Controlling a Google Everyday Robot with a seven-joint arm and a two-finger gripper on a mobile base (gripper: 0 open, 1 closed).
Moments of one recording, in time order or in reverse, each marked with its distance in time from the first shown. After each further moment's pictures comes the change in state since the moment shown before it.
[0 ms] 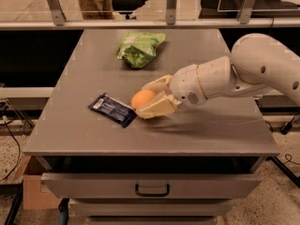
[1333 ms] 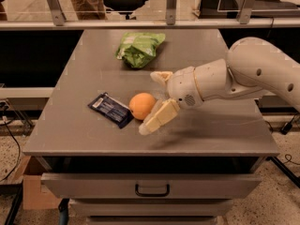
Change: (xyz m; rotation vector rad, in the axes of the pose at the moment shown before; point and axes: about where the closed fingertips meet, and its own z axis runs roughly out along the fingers) arm -0.001 0.002 0.009 -0.009 -0.019 -0.010
